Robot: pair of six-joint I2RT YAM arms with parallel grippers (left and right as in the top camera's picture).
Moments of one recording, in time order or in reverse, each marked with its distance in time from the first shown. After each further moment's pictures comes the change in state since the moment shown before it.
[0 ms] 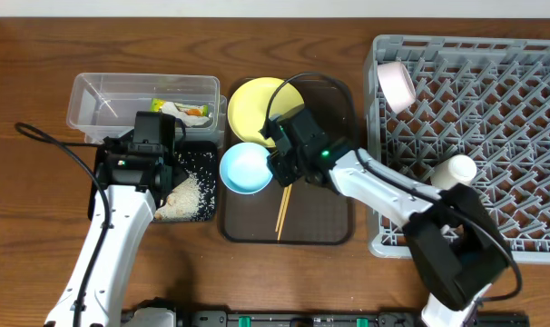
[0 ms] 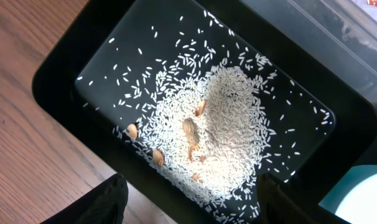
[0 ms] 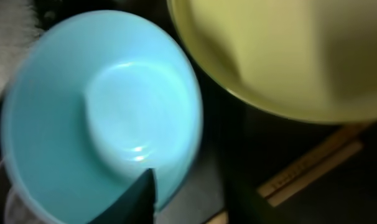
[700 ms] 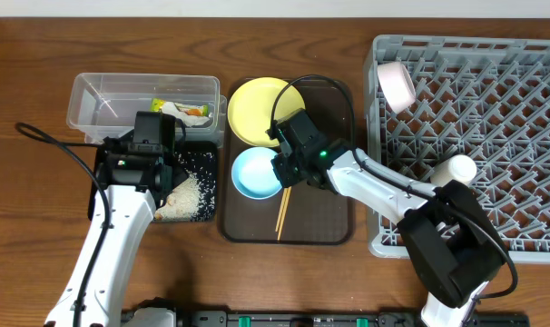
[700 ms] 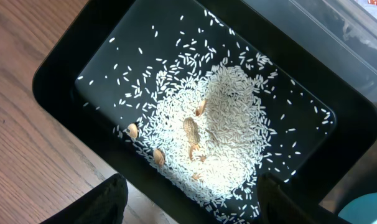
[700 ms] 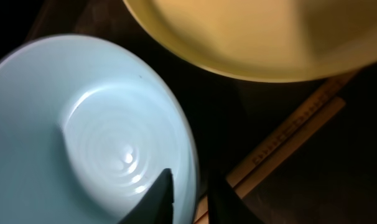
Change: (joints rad) left arm 0.000 0.000 0.000 -0.002 0.000 0.000; right arm 0.002 0.016 0.000 -0.045 0.063 0.097
